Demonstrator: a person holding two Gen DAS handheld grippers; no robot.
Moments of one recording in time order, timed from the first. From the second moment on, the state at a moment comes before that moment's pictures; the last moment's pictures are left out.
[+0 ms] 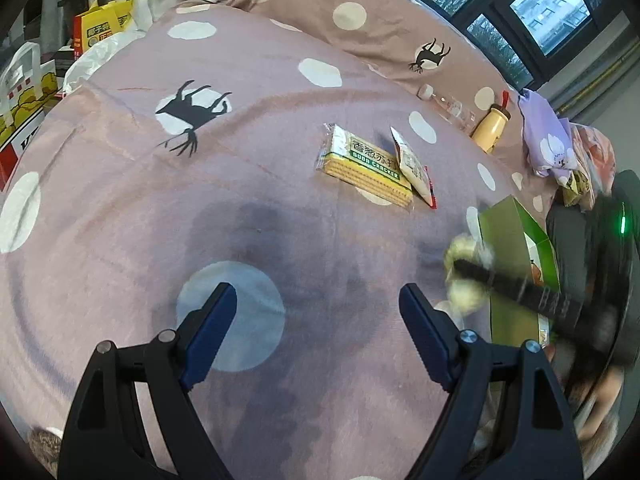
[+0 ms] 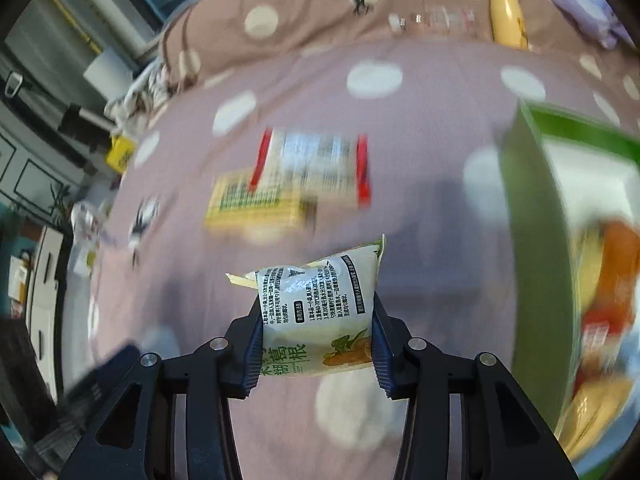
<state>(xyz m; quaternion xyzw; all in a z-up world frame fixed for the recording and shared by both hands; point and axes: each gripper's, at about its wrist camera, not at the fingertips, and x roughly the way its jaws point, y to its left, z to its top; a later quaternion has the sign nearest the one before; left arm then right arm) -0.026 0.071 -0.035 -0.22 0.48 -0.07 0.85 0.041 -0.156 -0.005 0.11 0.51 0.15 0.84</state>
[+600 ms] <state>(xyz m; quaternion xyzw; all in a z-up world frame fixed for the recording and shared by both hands) -0.042 0.054 -0.030 -0.19 0.49 -0.07 0.85 -0.022 -0.162 -0.006 0.17 0.49 0.17 0.84</state>
